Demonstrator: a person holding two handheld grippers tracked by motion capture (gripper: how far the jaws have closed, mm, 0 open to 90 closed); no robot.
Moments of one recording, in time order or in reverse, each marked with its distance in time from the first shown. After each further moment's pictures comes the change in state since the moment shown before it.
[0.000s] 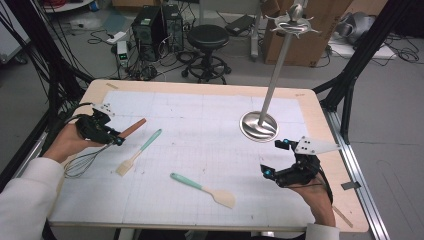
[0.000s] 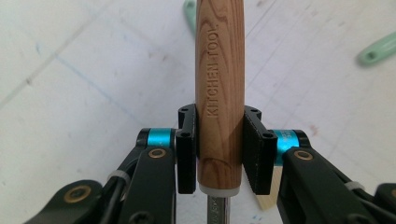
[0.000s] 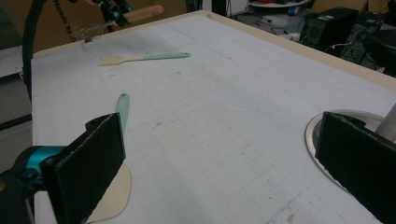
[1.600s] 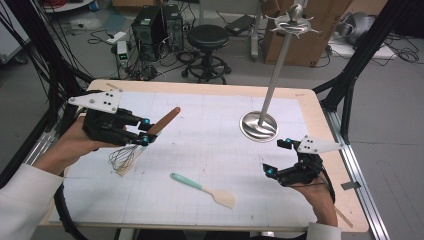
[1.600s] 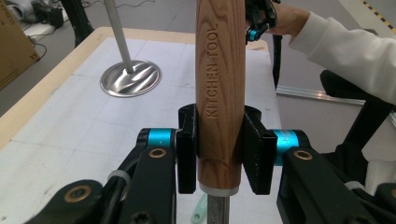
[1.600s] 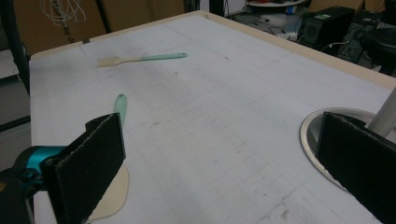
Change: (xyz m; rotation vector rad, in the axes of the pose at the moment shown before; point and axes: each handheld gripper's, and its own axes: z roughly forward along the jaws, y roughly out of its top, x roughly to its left) left arm -0.113 0.080 -0.058 -0.462 -0.349 0.370; right arm -0.003 0.001 -0.005 0.002 -0.005 0.005
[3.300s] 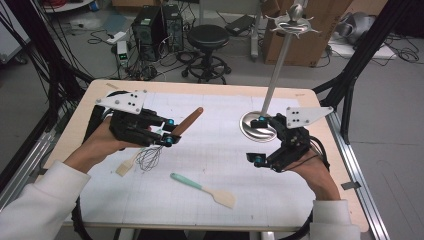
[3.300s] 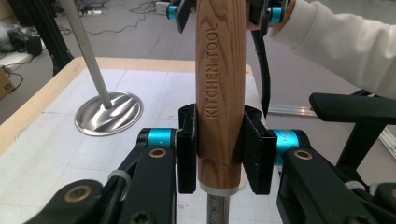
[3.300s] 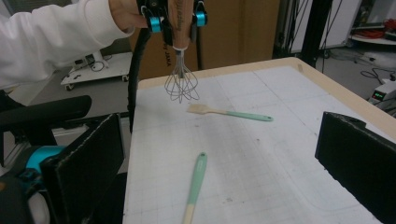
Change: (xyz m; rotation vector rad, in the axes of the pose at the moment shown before) left arm 0.001 0.013 0.045 -0.080 -0.074 0.038; right arm 0.021 0.099 0.024 -0.057 0.388 -0.121
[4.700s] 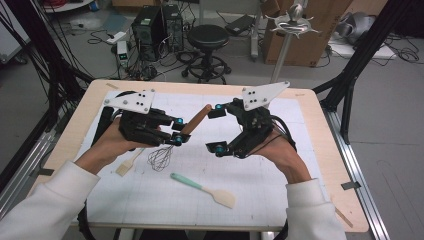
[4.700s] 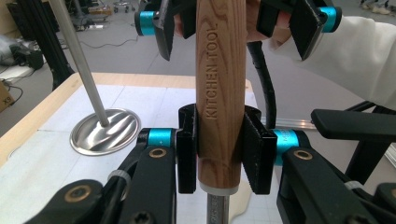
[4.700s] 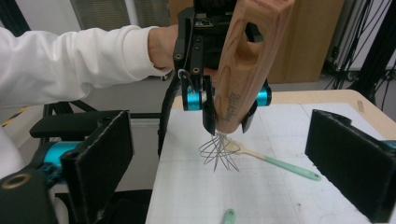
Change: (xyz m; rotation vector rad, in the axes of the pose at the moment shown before) left arm -0.002 0.008 0.015 -0.070 -0.001 0.001; right arm 0.006 0.063 0.071 0.012 0.195 -0.076
